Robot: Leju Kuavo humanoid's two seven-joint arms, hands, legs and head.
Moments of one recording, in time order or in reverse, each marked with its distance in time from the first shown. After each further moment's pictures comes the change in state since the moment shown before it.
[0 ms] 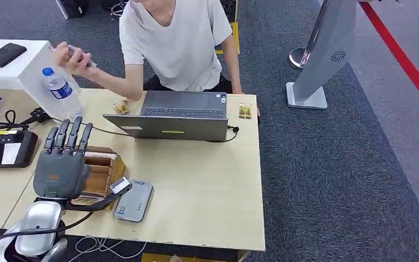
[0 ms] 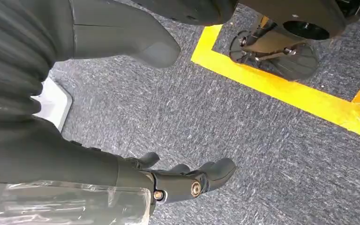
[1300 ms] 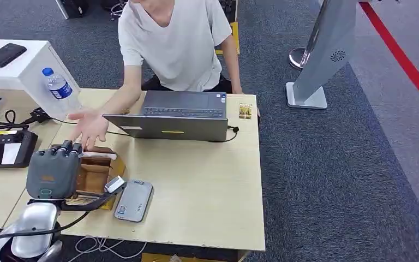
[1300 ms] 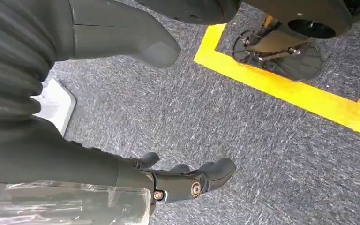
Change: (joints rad) left arm -0.010 0.076 -0.044 -0.007 0.000 -0.010 0.100; right arm 0.000 0.000 0.002 -0.001 0.000 0.002 0.017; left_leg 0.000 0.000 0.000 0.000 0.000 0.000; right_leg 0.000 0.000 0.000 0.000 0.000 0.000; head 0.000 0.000
